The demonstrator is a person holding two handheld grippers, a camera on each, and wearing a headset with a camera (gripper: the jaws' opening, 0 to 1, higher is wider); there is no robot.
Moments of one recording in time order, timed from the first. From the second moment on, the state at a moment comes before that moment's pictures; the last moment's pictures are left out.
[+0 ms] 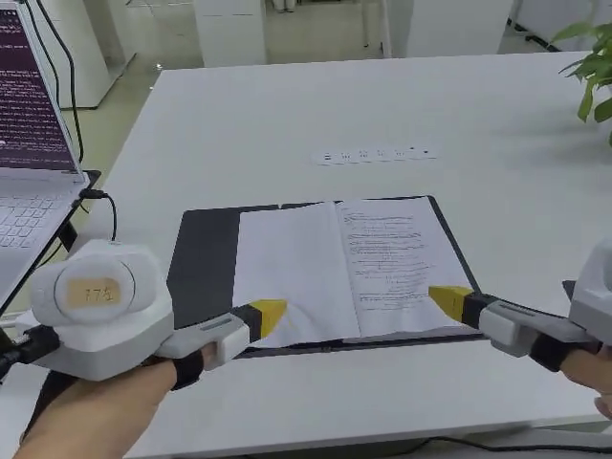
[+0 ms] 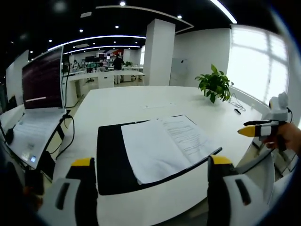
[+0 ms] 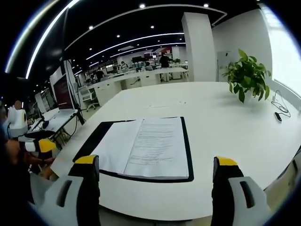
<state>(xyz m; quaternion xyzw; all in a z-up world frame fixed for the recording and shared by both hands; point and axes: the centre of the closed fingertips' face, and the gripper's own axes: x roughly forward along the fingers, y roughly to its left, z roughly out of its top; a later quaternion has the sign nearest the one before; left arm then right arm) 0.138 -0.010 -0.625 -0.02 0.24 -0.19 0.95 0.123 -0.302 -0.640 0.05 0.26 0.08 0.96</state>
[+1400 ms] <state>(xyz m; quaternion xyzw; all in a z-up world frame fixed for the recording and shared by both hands) 0.189 -0.205 -0.696 0.02 0.29 -0.32 0.90 0.130 -0.316 -0.657 0.13 0.24 0.14 0.95</state>
